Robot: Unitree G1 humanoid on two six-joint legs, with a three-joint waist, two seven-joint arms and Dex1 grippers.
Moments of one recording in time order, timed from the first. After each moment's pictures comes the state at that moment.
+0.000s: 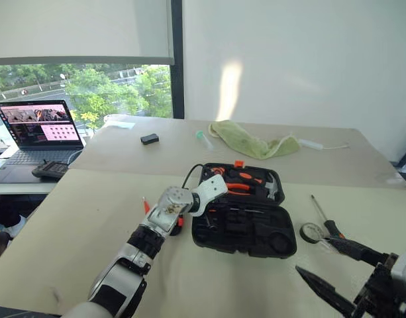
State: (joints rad) left arm -0.77 0.18 -0.34 0.46 0.07 0.24 -0.87; right arm 0.85 -0.70 -0.76 -1.03 0.87 0.35 0.53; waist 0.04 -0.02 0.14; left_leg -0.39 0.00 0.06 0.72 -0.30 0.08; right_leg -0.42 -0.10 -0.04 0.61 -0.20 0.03
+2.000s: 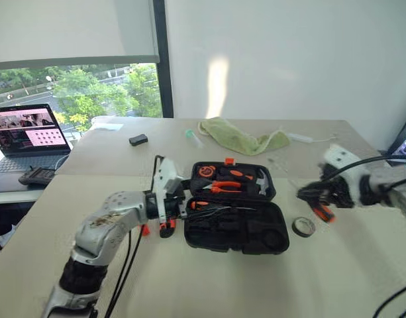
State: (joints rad) left arm -0.46 0.52 -0.01 -0.33 -0.63 0.66 -0.91; right arm -0.67 -1.10 0.17 -0.27 0.40 0.94 0.99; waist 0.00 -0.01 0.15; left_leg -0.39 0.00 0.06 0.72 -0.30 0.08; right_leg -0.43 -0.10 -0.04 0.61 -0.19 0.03
